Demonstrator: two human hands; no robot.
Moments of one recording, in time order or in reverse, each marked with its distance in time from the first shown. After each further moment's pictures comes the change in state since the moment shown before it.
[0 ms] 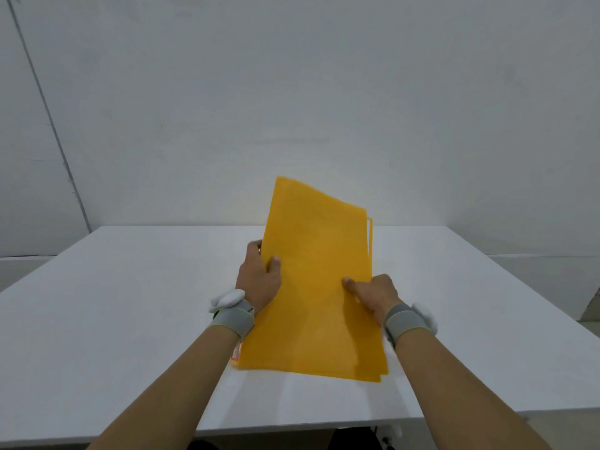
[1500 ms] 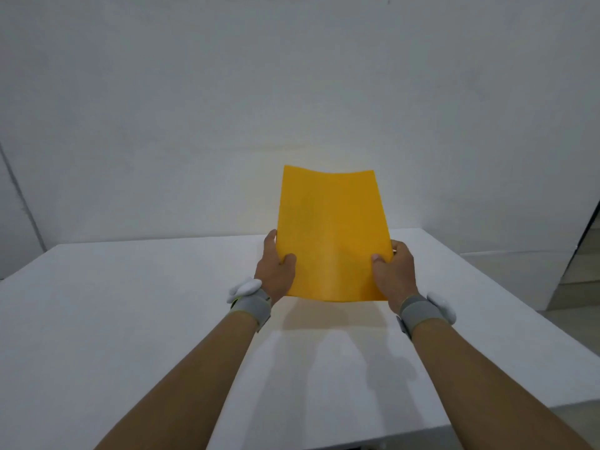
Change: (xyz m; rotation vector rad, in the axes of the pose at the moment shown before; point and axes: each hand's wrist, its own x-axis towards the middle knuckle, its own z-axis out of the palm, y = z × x) left_hand 0.027 0.038 0.062 -0.119 -0.183 -0.081; right_hand 0.018 -0.020 -0.067 0.170 0.282 -0.337
